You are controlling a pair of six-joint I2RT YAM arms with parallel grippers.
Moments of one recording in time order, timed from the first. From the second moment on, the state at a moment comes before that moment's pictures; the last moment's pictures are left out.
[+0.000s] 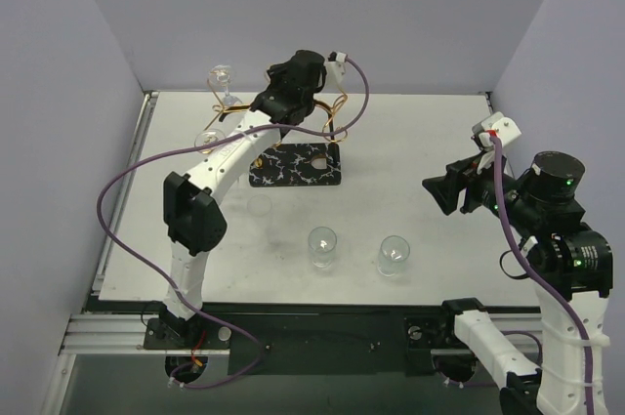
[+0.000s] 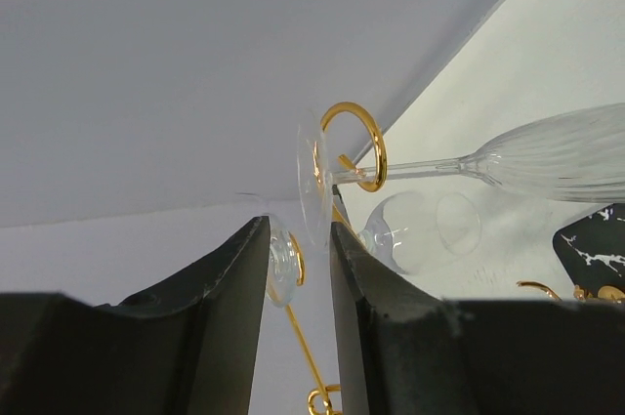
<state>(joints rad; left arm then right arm) -0.63 2.08 2.13 -0.43 -0.72 0.94 0.10 0.83 1.41 -0.94 -0.47 -0.16</state>
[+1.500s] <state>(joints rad) -0.63 1.39 1.86 -1.24 0.04 0.49 0.10 0.85 1.28 -0.95 -0.48 -0.19</state>
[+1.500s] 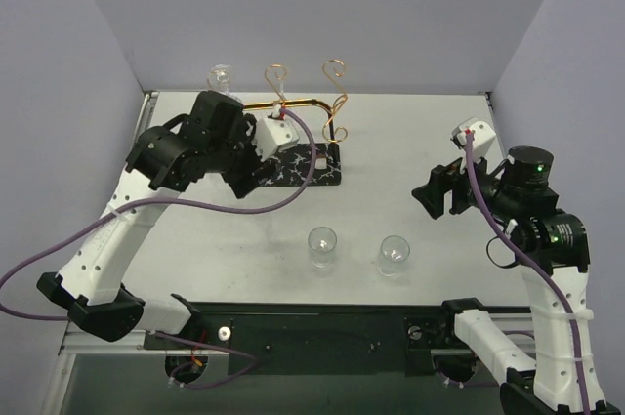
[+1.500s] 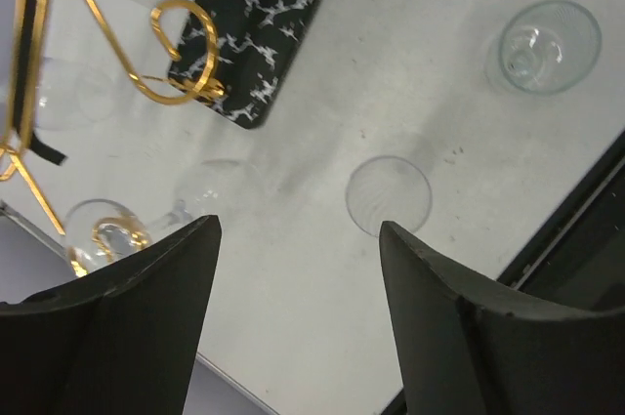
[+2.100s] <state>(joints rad) -0.47 1.38 1.59 -1.27 0.24 0.47 0.10 0.87 1.27 -0.95 -0.49 -0.19</state>
